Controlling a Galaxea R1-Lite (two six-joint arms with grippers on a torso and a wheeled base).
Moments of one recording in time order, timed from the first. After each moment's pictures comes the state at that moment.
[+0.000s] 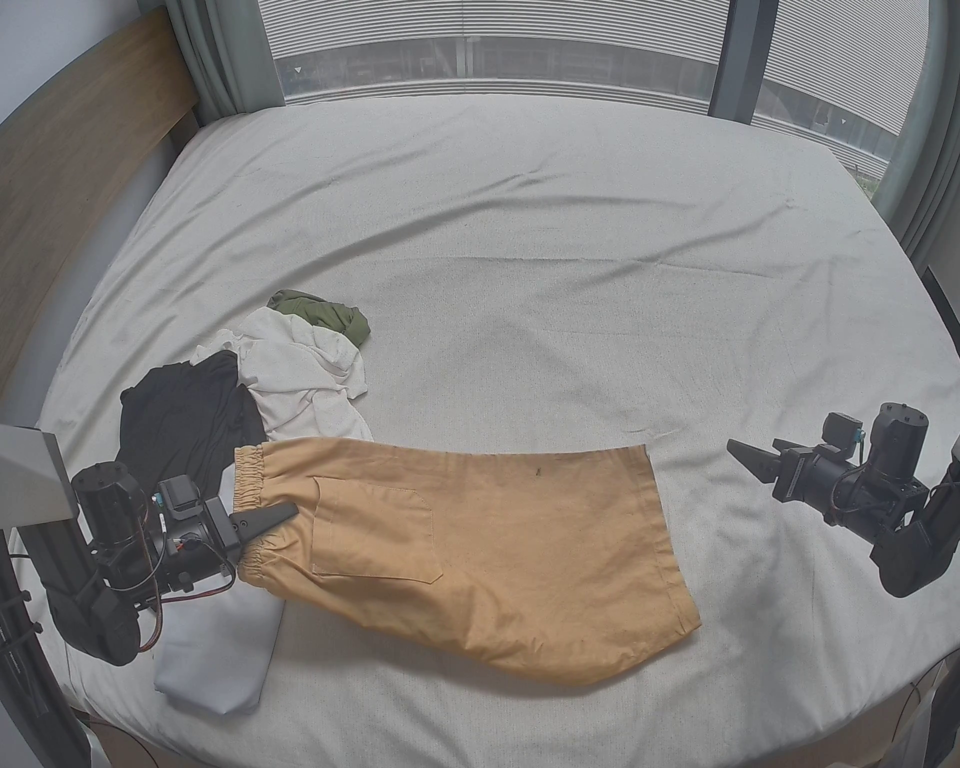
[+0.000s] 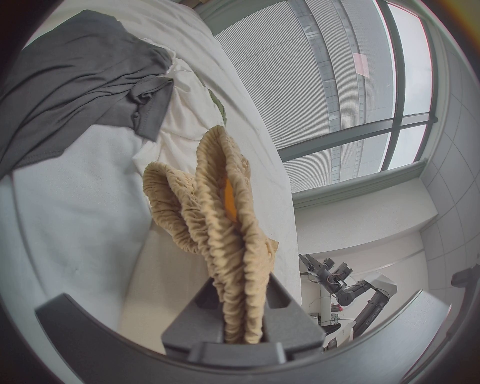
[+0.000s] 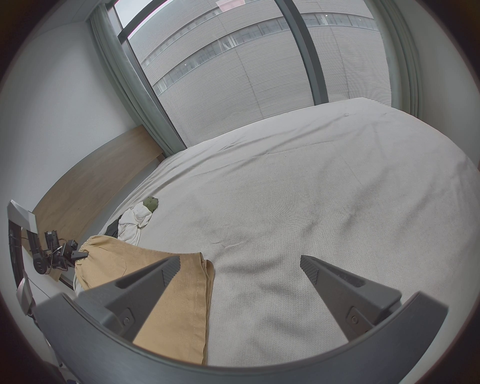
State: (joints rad) left arm 0.01 2.07 -0.28 -1.55 -0.78 -0.80; right arm 0.02 1.93 -0.43 -1.28 0.35 0.20
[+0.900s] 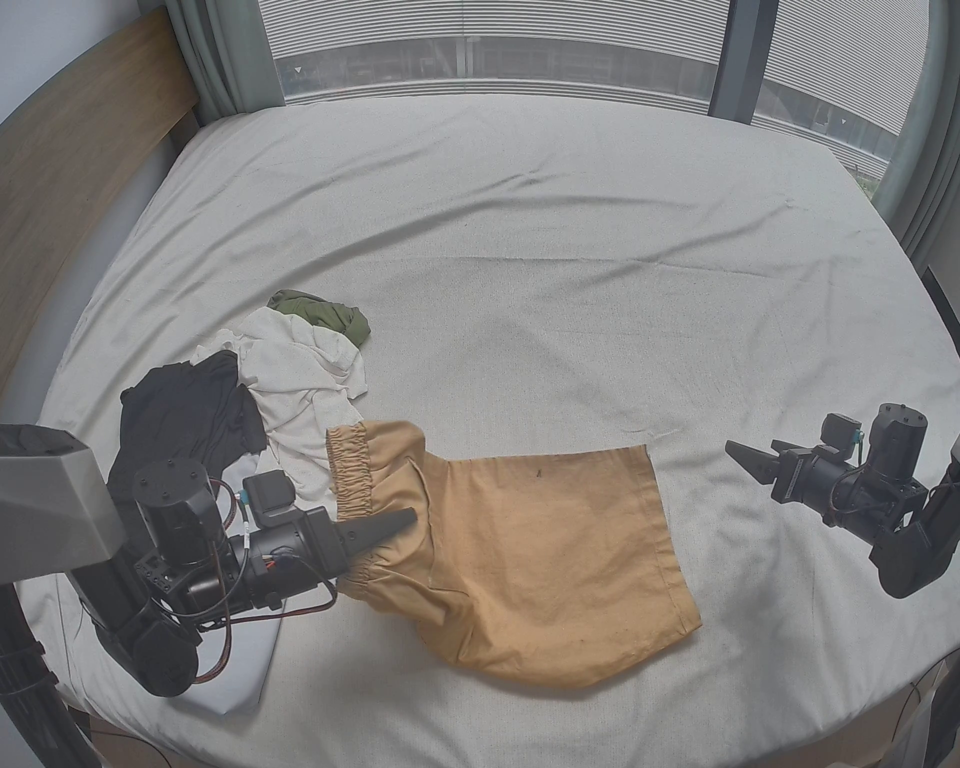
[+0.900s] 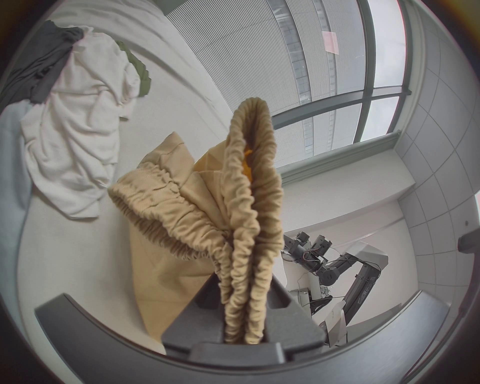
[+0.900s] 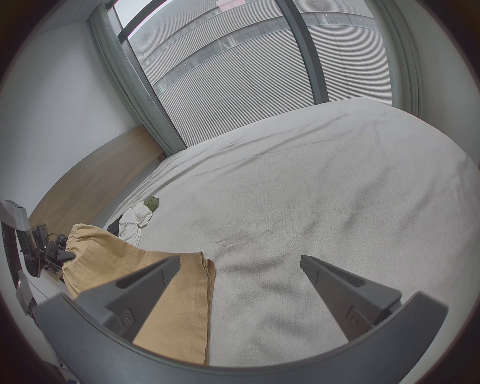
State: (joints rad) left arm -0.40 2.02 -0.35 -1.55 -0.57 -0.80; right arm 0.02 1.93 -0.43 -1.28 0.35 0.20
